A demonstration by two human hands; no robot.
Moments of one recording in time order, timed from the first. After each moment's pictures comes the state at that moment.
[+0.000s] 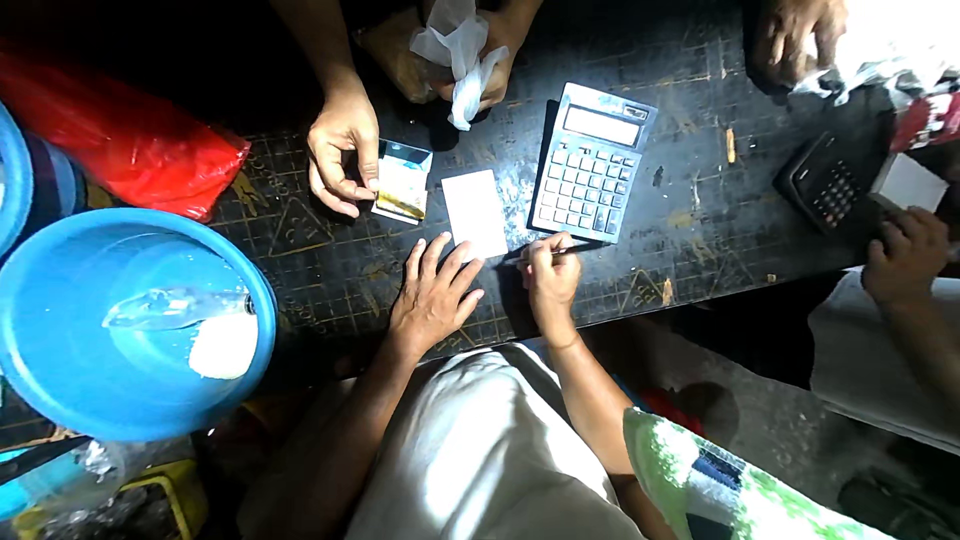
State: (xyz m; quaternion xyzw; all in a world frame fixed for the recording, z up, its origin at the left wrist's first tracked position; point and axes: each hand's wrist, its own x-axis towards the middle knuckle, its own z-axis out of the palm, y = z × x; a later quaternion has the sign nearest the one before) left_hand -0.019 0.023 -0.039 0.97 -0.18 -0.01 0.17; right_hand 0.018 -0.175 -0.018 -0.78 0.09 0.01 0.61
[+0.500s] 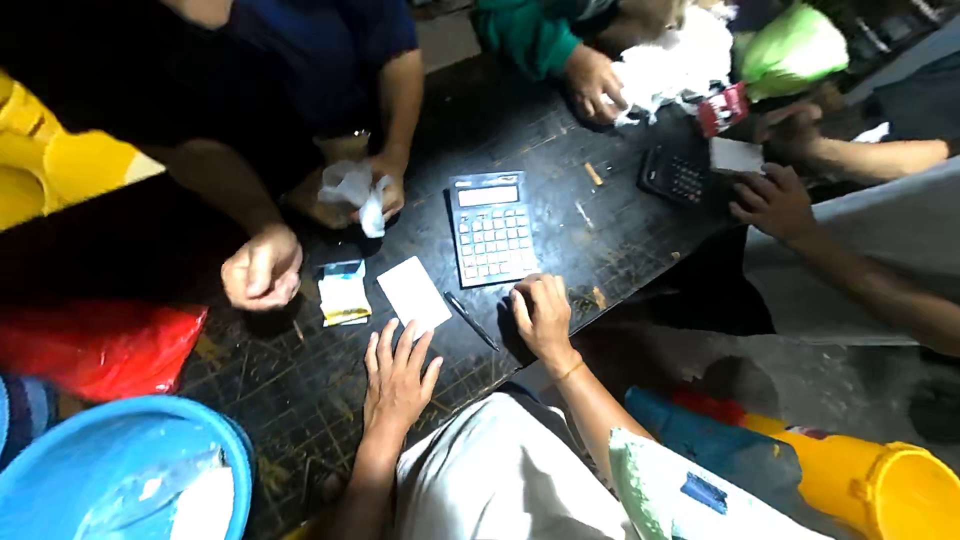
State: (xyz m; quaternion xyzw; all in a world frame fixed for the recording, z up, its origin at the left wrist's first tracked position) left_hand -0.018 0.021 -0.035 0.97 -0.18 0.01 0.17; right_hand 0.023 -0.258 -0.024 -0.94 -0.01 -0.20 0.28
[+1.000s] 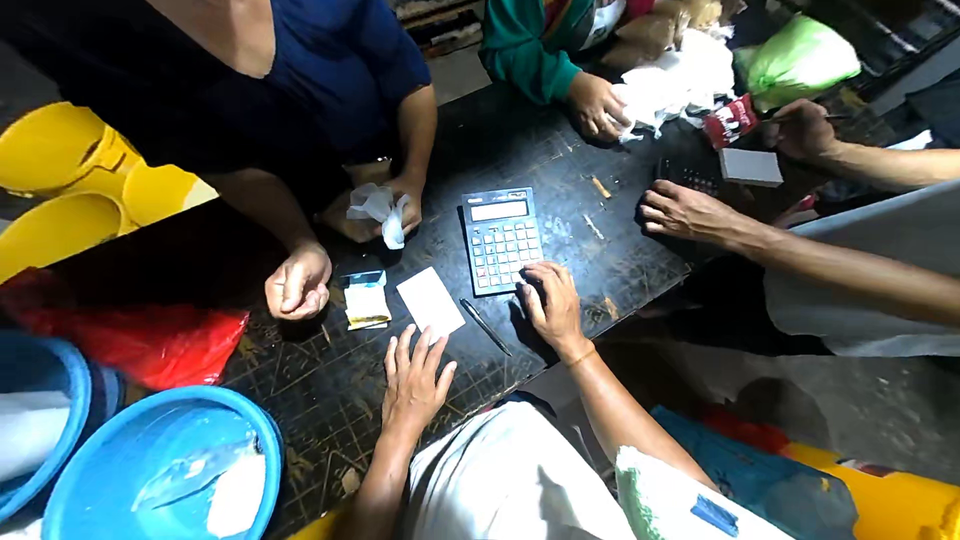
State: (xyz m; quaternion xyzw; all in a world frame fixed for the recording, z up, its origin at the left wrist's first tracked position) left_hand -0.022 0.021 -0.035 0.97 -0.18 0.02 0.16; right_hand 0.047 -0.274 -0.032 -0.92 -0.07 -0.22 0.32
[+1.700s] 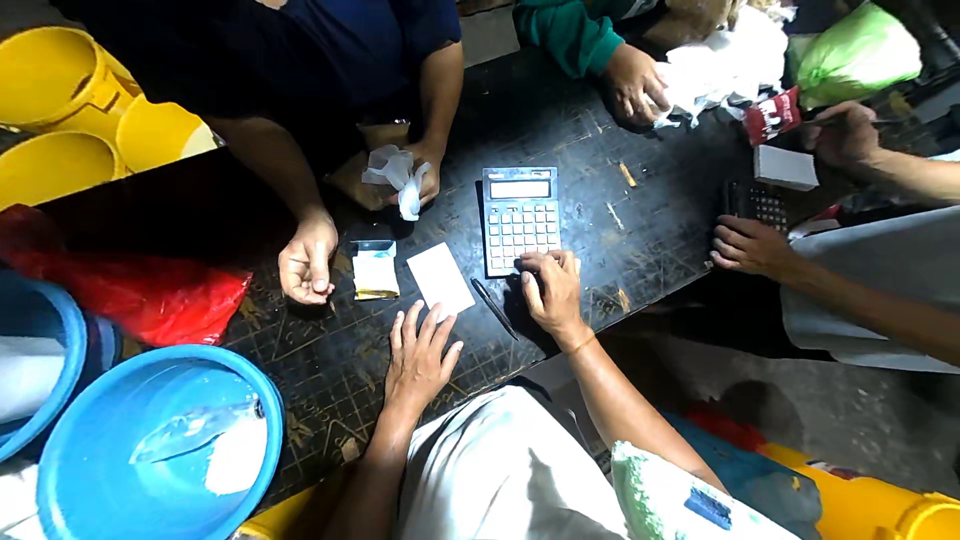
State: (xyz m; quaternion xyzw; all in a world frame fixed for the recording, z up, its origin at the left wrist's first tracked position) left_hand -0.019 0.022 -0.037 0.97 -0.18 0.01 0.16; right_hand 0.057 -0.252 -0.027 -0.93 -0.12 -0.21 0.30
